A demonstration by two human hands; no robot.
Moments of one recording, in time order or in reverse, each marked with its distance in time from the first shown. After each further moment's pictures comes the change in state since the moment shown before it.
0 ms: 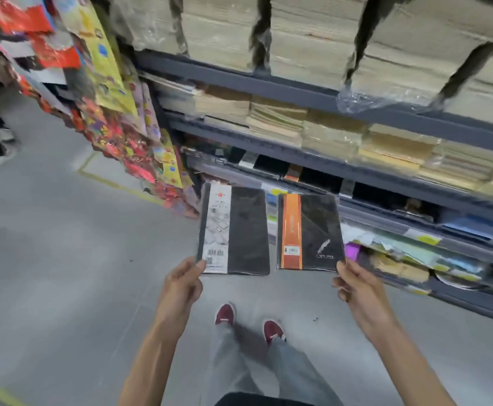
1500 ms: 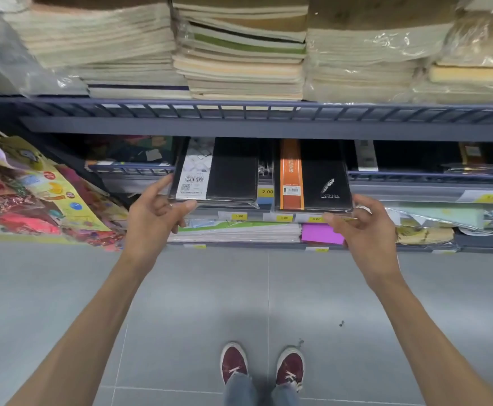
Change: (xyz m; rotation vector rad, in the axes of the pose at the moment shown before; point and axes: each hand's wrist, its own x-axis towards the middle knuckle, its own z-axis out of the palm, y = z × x) left_hand 0.332 -0.002 0.051 0.474 -0.252 0.375; right_hand 0.231 0.055 0.054 -0.181 0.432 -0.372
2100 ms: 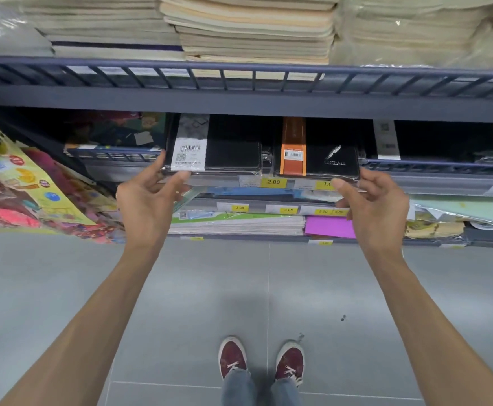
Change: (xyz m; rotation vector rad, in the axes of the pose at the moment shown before) left_hand 0.031 -0.025 0.019 0.004 0.224 0.096; right_hand 0.037 0.008 0.031 -0.003 0.118 -0.133
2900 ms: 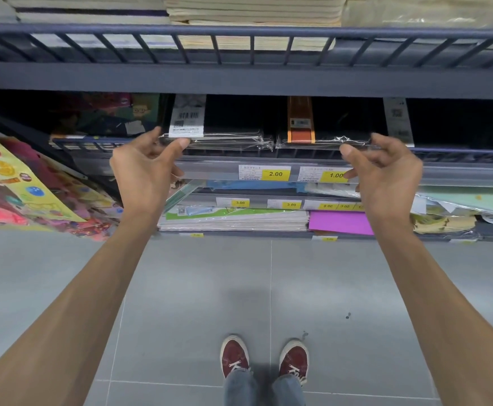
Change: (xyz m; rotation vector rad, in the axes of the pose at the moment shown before) left_hand 0.033 0.006 0.020 0.169 0.048 0.033; right_hand 0.036 0.003 0.016 0.035 0.047 -0.087
